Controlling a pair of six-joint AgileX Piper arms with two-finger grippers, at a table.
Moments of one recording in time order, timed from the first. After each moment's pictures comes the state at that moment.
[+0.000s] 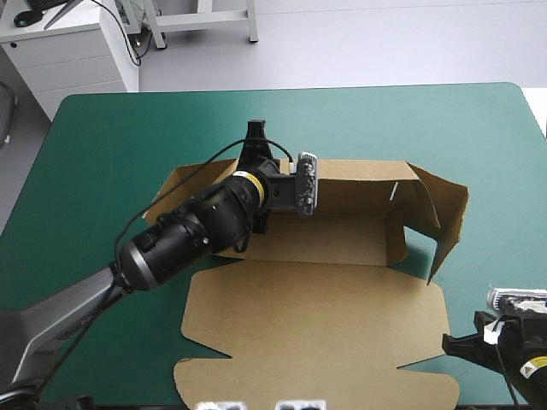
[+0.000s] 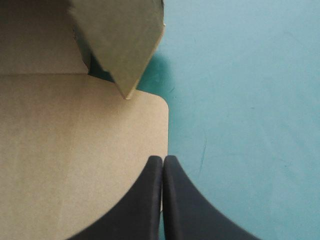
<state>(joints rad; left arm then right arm) -0.93 1.53 -1.45 0.70 0.77 0.50 -0.11 0.33 -0.57 0.15 1.04 -0.11</state>
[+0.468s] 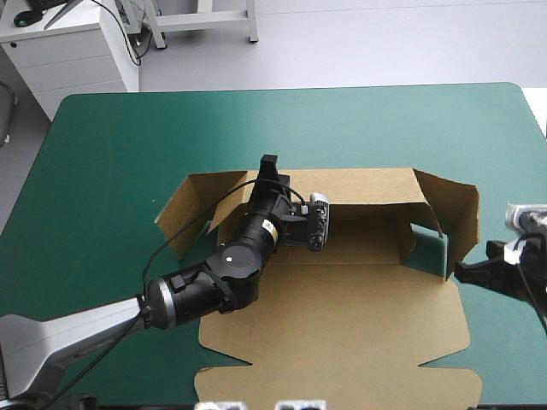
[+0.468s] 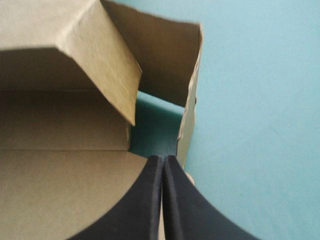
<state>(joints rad) -1.06 1.53 -1.14 1.36 0.69 -0.15 -0.11 0.67 -0.98 0.19 1.05 -0.15</state>
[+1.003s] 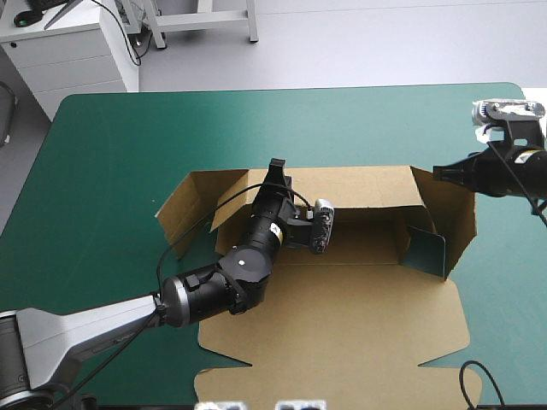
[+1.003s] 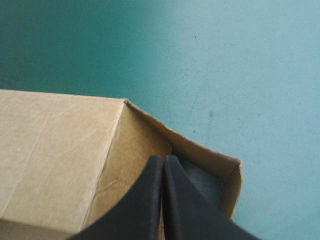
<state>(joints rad) -1.06 1.58 -1.12 1.44 0.70 -0.16 -0.11 1.23 -1.35 0.35 1.05 -0.28</state>
